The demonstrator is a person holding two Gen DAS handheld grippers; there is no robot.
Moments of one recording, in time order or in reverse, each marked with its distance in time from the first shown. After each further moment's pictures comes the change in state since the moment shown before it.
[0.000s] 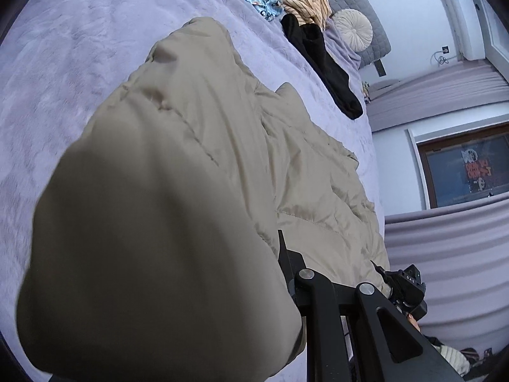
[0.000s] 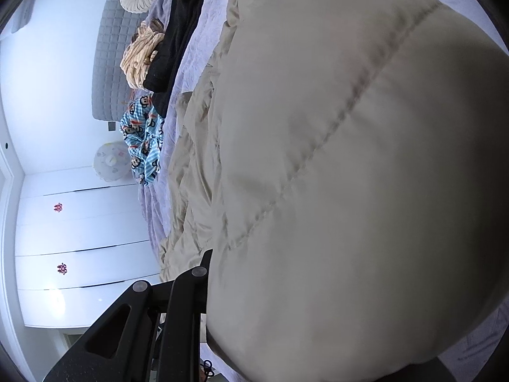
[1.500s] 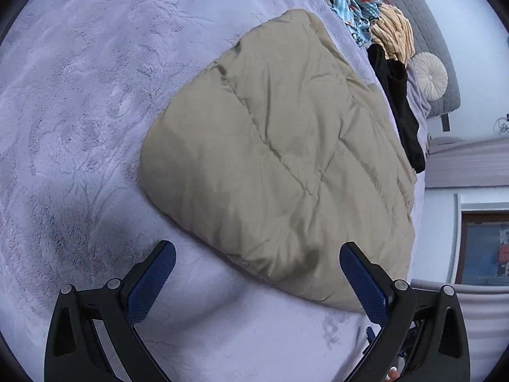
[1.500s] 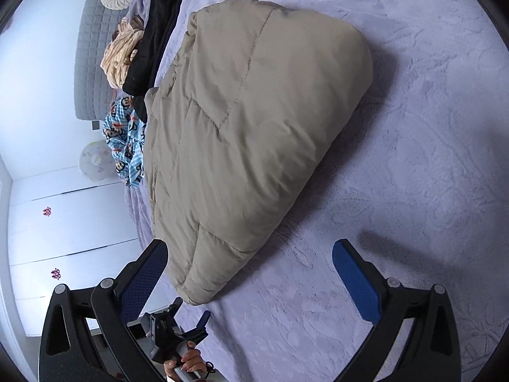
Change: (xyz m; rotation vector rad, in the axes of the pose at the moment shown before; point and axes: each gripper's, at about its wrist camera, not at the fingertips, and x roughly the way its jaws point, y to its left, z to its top) left arm 0.039 0.035 0.018 -0.295 -0.084 0.183; right arm 0.007 -0.008 0.055 0.035 0.055 -0.056
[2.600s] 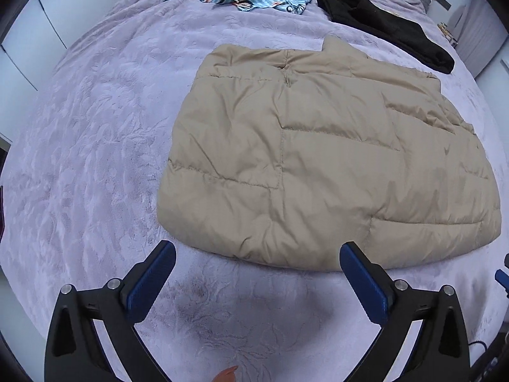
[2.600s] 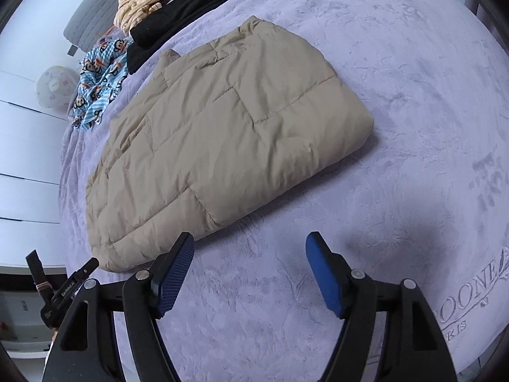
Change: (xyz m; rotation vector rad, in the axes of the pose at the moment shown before) left arm -0.018 -0.110 -0.024 0.565 -0.073 0.521; right arm -0.034 0.071 -0.032 -0.400 -0.042 -0.421
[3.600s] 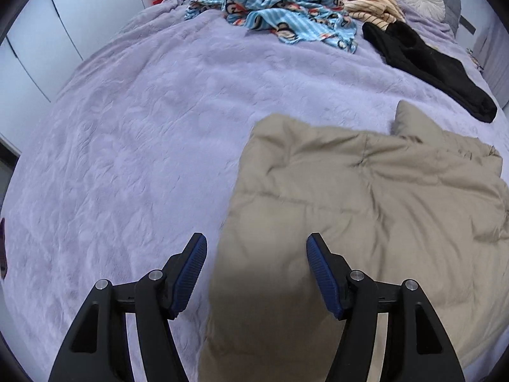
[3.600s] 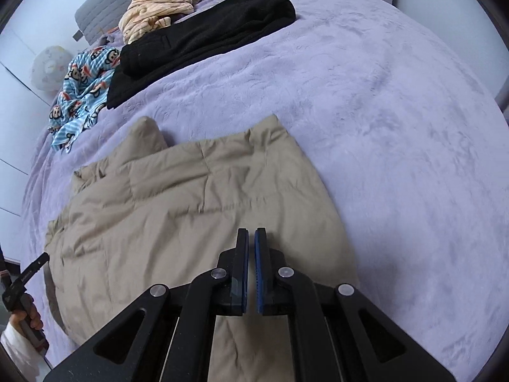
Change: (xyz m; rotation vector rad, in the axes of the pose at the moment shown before) left arm 0.068 0.038 0.123 -0.062 -0.087 0.109; right arm 0.037 0.025 0.142 -0.207 -0.149 -0.159
